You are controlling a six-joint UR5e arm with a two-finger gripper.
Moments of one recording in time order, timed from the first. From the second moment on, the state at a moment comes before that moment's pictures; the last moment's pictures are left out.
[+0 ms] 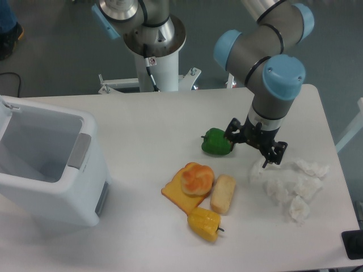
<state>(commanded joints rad) 2.65 -1.94 -1.57 -1.15 1.42 1.00</state>
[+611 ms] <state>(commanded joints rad) 2.61 -1.95 -1.62 -1.15 1.42 0.95</state>
